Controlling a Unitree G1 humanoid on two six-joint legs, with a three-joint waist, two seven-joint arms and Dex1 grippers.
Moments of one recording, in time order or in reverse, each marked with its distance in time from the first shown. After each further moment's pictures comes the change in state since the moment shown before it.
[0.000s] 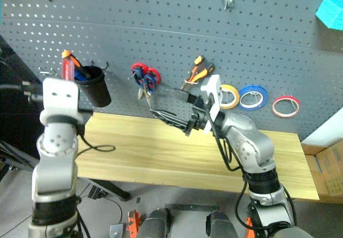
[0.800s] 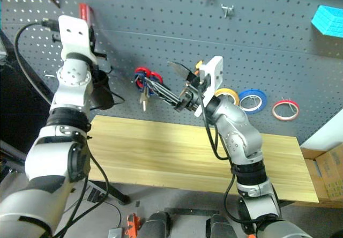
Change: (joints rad) left arm -0.731 0.047 -0.041 1.332 -0.102 -0.686 0.030; right arm -0.045 0.098 -0.024 0.048 -0.062 -0.129 -0.170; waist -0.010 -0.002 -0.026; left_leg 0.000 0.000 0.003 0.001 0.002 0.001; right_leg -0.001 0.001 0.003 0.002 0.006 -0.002
